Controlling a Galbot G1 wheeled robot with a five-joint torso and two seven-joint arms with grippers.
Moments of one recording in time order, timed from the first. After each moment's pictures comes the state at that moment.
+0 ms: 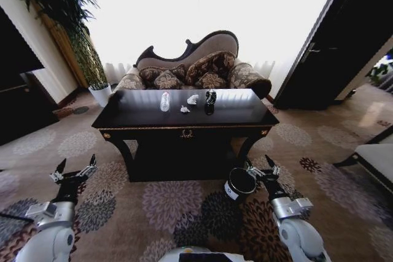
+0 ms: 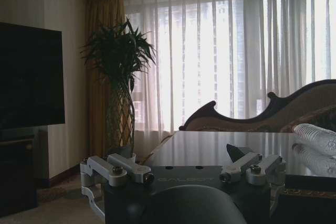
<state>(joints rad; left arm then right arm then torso) 1.63 -1.41 -1.09 -2.19 -0.43 0.04 0.11 -1.64 1.30 0.75 2.09 0.51 0.14 -0.19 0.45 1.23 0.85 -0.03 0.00</state>
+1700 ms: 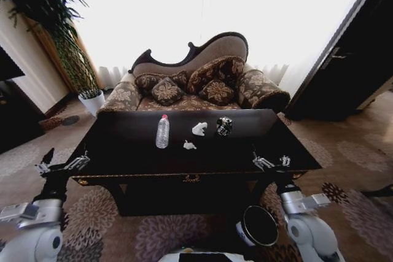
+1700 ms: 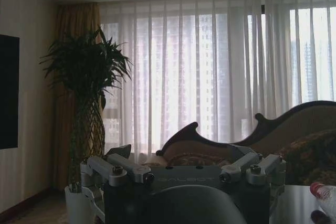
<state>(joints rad) 1.61 -1.36 -1.13 -2.33 -0.53 0.14 0.12 -1.64 1.30 0.80 2.20 0.55 0.11 -0.20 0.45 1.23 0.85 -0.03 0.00</state>
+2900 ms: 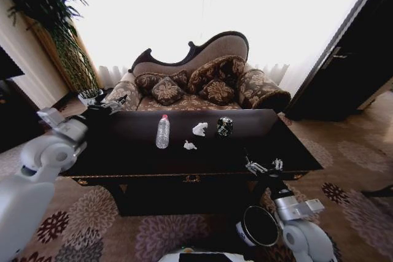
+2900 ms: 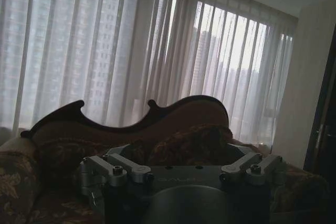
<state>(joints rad) 0.92 -0.69 -0.62 -2.03 -1.17 0.40 -0.07 -1.70 1.33 0.77 2.24 0.50 0.12 -0.22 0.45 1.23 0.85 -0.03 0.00</state>
